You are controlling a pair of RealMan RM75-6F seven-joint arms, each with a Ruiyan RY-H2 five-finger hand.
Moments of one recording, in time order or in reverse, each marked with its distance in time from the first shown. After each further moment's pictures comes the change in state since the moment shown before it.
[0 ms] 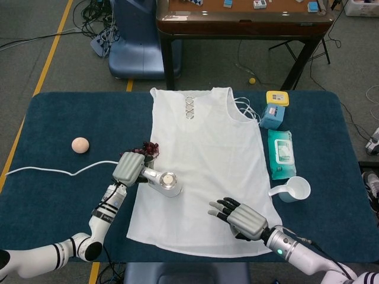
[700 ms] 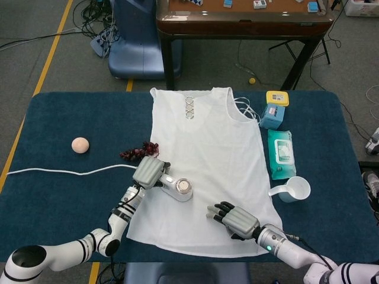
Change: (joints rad) left arm -0.085 -0.206 0.027 0.295 0.059 -0.045 -0.026; right arm 0.053 -0.147 -0.050 0.172 0.071 -0.049 0.011
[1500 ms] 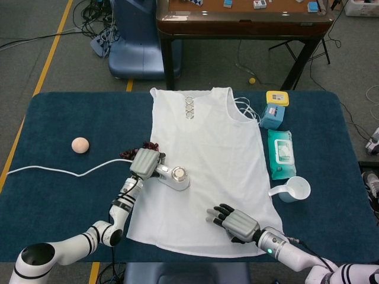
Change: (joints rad) left arm -0.040 -0.040 -0.057 0.163 -0.050 -0.050 -0.038; right arm 0.012 0.003 -0.044 -0.013 -0.002 0.038 0.001
